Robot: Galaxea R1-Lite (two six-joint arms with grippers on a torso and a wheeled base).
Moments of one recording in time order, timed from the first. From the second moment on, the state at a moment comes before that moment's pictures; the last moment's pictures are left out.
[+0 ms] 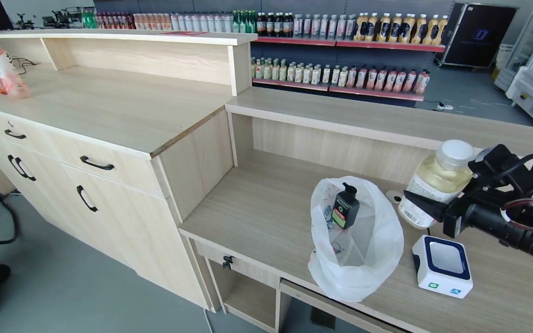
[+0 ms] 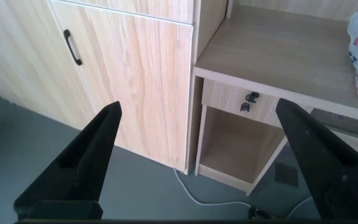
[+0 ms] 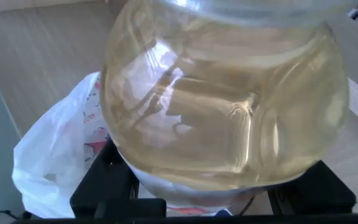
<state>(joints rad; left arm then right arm) 0.00 0.00 0.00 0.00 0.00 0.00 0.11 1.52 -0.44 -1.02 0.35 -0.44</state>
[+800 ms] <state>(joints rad) 0.00 0.00 0.00 0.00 0.00 0.00 0.07 1.97 -0.47 -1.16 0.71 -0.44</state>
